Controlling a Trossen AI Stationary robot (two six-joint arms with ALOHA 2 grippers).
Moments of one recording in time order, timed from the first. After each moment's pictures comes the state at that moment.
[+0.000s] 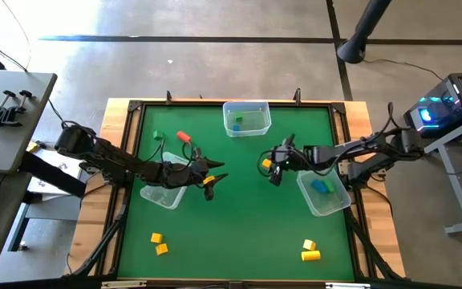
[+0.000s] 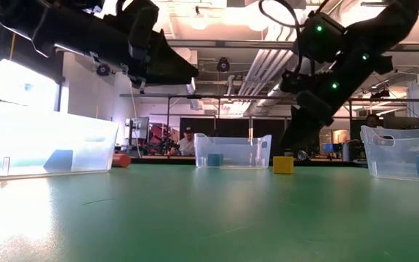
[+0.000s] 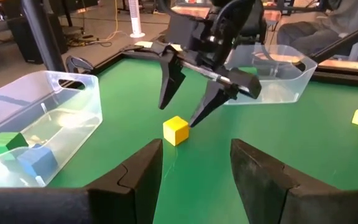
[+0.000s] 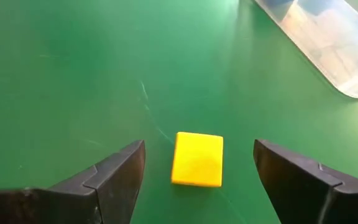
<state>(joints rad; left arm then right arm) -0.20 1.50 0.56 0.65 -0.52 -0.13 -0.09 1.42 0.57 0.01 0.23 0.21</state>
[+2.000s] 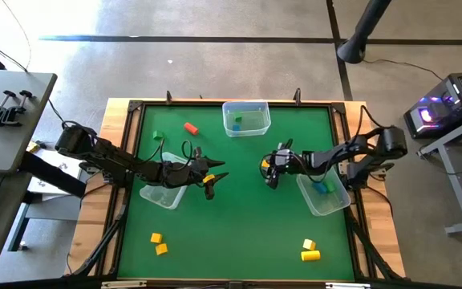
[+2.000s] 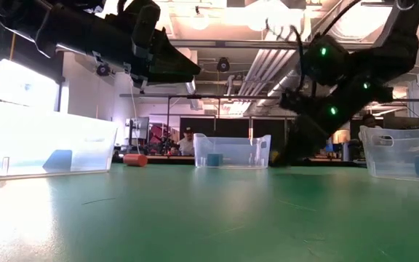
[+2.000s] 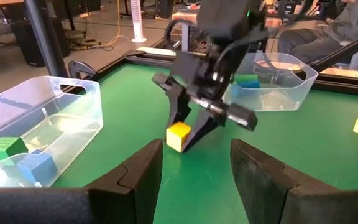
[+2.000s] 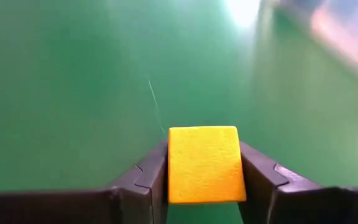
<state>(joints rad) -0.20 1.50 0.56 0.69 -0.52 -0.13 -0.09 1.59 0.46 0.42 0.21 0.16</state>
